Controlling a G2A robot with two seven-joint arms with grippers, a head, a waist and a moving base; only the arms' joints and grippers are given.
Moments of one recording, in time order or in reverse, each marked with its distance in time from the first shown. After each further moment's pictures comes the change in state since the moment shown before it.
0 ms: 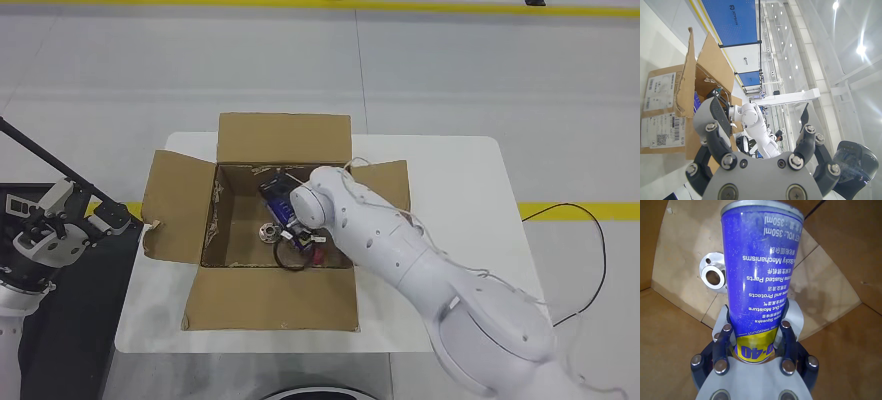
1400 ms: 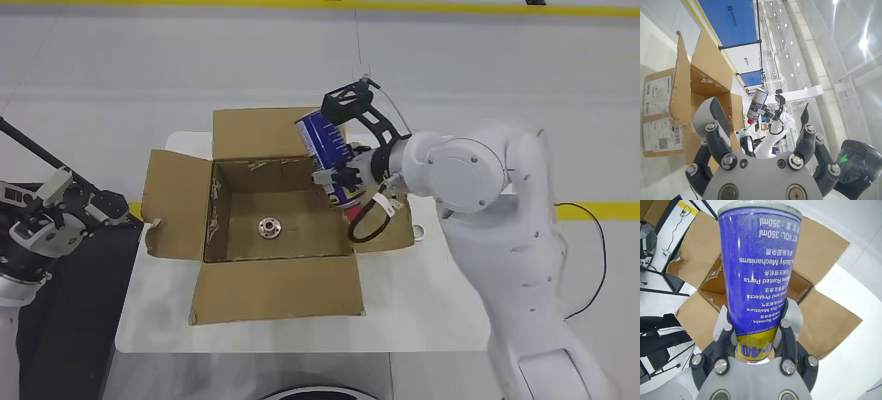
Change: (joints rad) left arm -0.079 0.011 0.007 0.011 0.055 0.015 -0.019; right arm -0.291 0.315 0.805 -1.060 -0.242 0.017 0.418
